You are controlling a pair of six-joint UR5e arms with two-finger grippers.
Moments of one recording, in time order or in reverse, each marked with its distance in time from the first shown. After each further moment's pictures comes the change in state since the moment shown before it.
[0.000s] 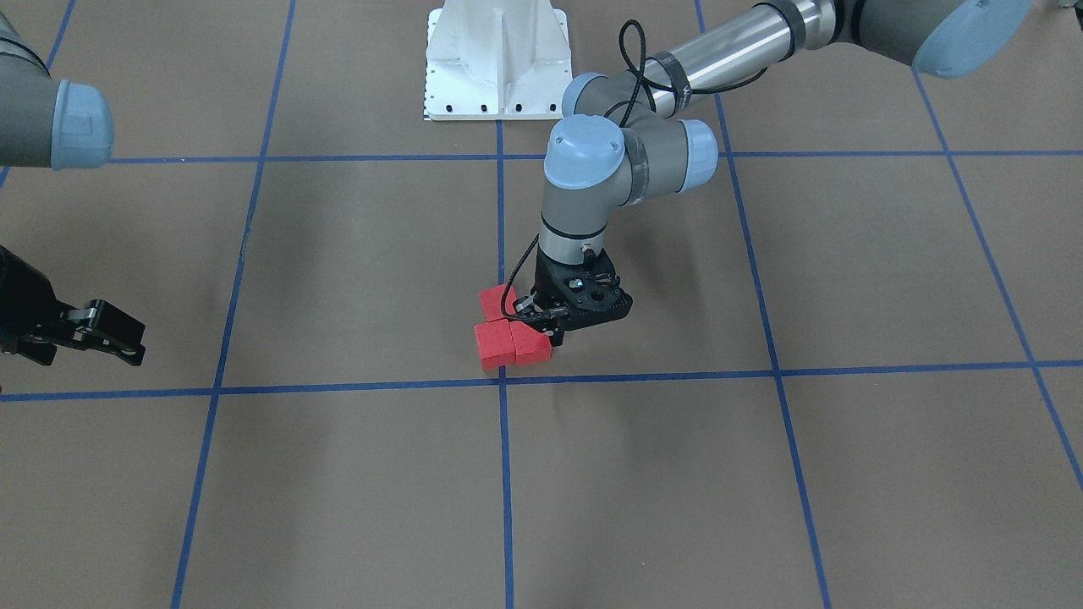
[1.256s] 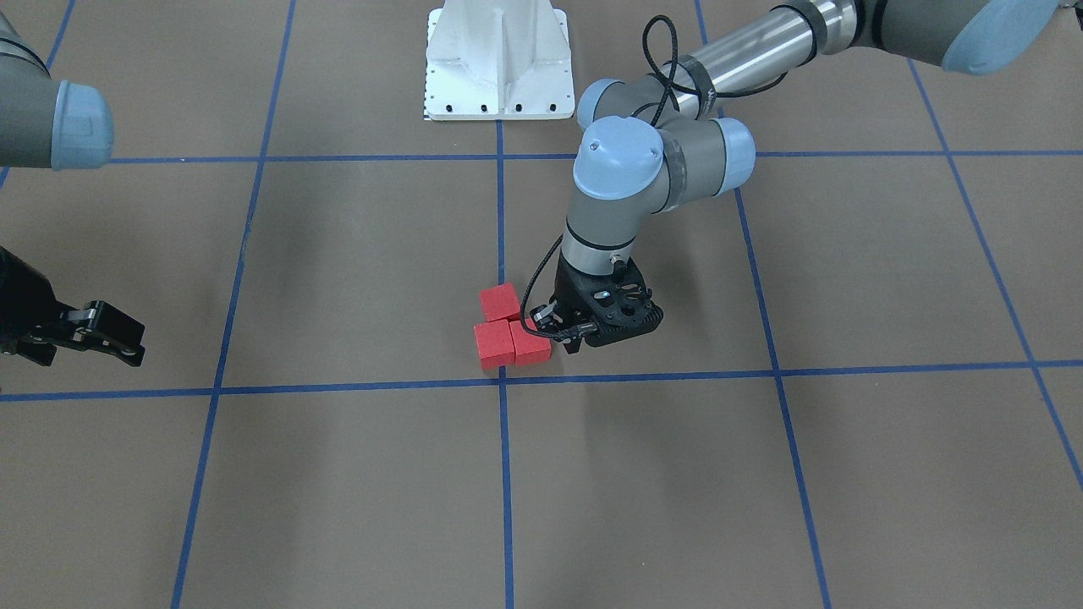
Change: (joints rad) left arm -0.062 -0.002 -0.069 0.089 -0.120 -0.041; right arm 0.000 -0.001 -0.002 0.000 -0.002 0.001
